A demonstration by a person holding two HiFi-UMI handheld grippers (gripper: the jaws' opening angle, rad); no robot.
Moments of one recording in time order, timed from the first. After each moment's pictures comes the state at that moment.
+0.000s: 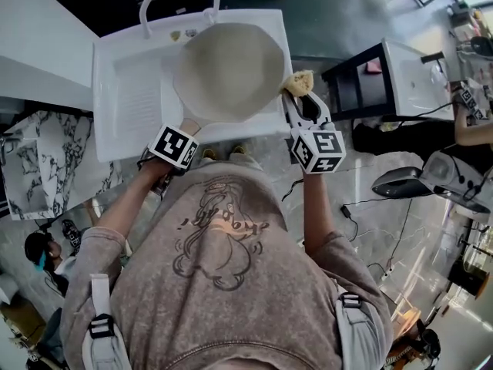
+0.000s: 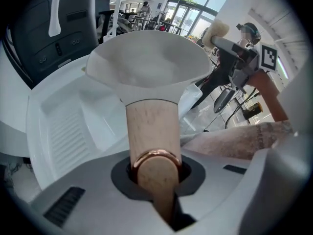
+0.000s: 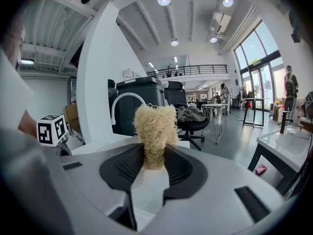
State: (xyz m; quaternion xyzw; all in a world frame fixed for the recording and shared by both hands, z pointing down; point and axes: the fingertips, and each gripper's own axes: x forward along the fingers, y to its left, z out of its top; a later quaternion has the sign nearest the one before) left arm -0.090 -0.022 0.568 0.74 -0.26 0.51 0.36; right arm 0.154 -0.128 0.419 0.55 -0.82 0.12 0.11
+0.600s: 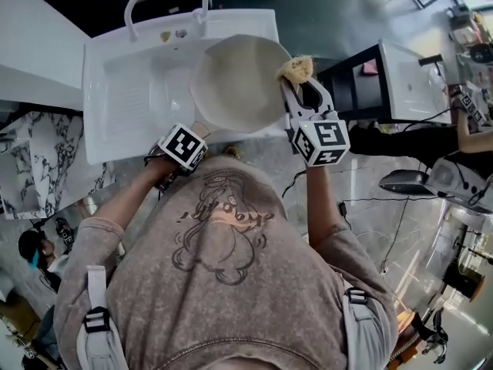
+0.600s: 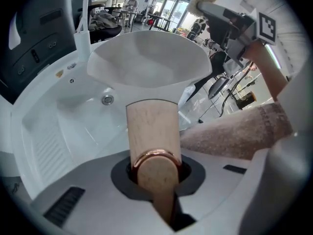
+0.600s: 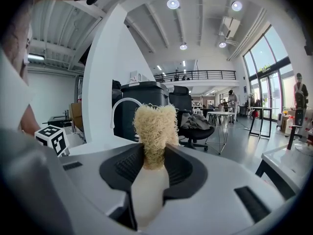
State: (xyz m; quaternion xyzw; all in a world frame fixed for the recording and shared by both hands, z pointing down) left arm -0.033 -0.017 0.592 0.75 -0.20 0.53 0.34; right arm 0.169 -0.161 0.391 0.53 -0.84 0.08 0.12
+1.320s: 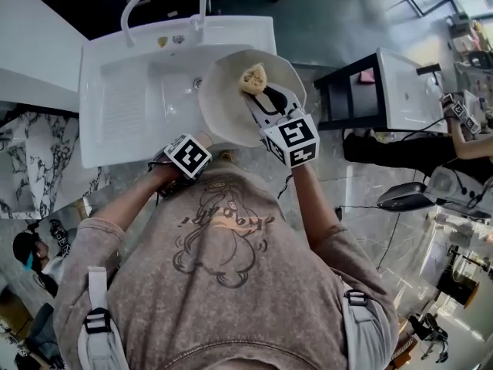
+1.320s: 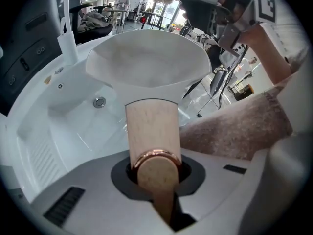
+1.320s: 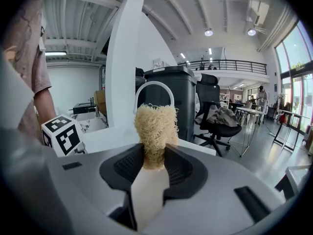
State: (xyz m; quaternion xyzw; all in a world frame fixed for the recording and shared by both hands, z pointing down) left arm -0.008 -0.008 0.611 0.75 -0.17 0.55 0.32; right arm 0.099 -0.163 0.429 0.39 -0.89 0.07 0.20
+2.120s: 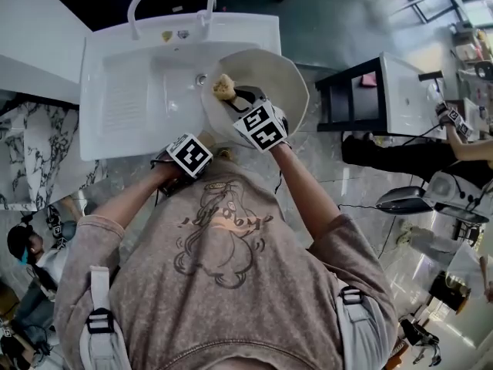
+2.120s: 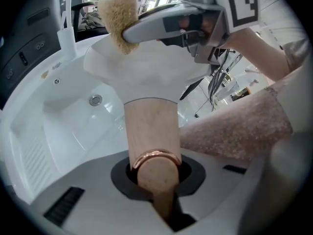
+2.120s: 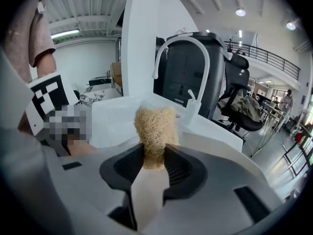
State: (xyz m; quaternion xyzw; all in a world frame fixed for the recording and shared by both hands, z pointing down) left arm -0.001 0.001 0.626 0.76 -0.17 0.53 0.33; right arm 0.042 -0.156 0.533 0.28 -0.89 0.07 0.36
